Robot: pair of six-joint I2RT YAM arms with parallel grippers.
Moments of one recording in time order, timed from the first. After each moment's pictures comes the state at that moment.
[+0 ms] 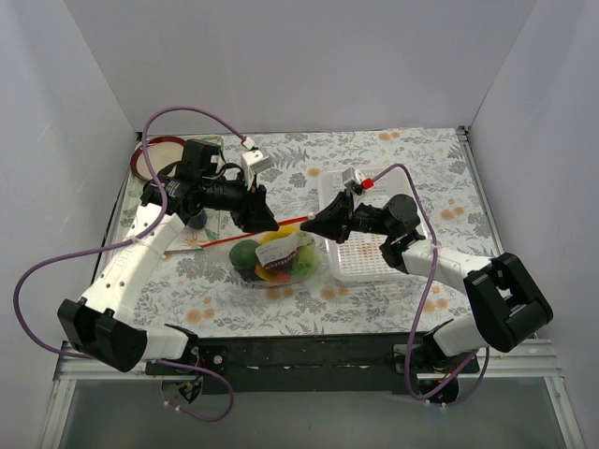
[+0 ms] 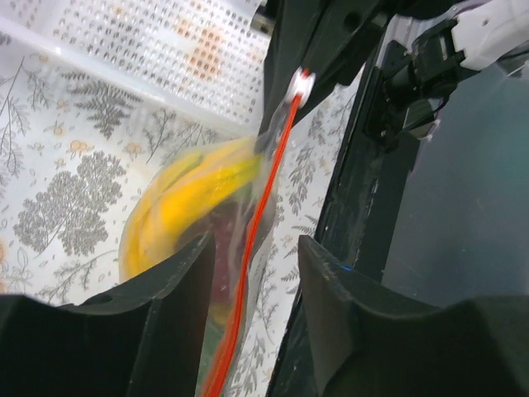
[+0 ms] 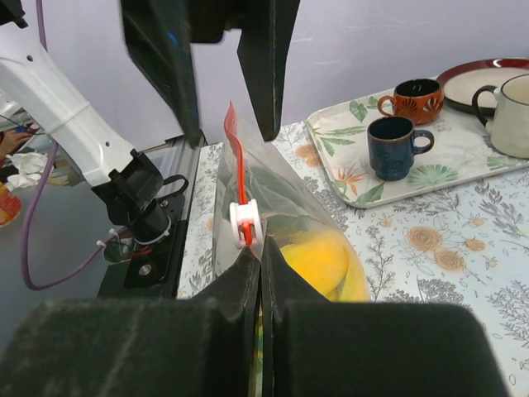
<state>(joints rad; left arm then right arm) -0.38 1.31 1.40 -0.88 0.84 0.24 0.58 1.42 0.66 1.05 -0.93 0.48</state>
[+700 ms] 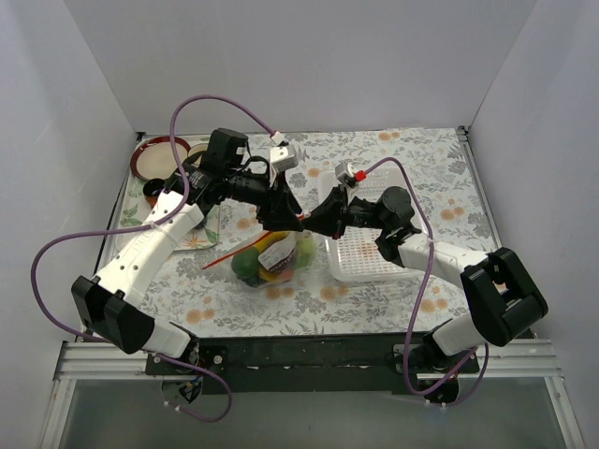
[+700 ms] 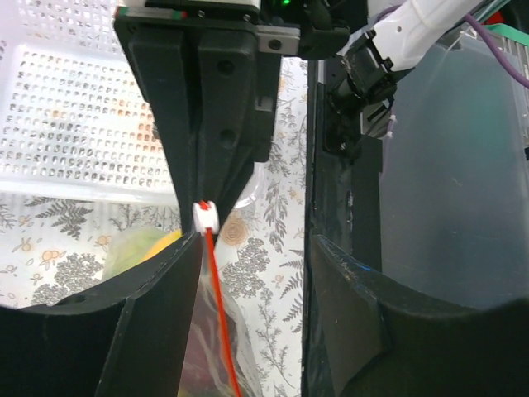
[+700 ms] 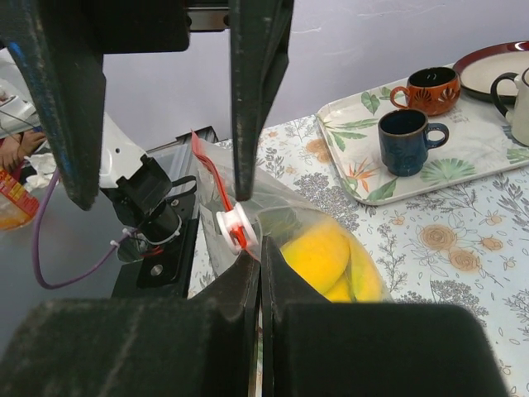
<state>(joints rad) -0.51 1.43 1.52 -0.80 0.98 0.29 0.59 1.46 0.73 0.98 -0.96 0.50</state>
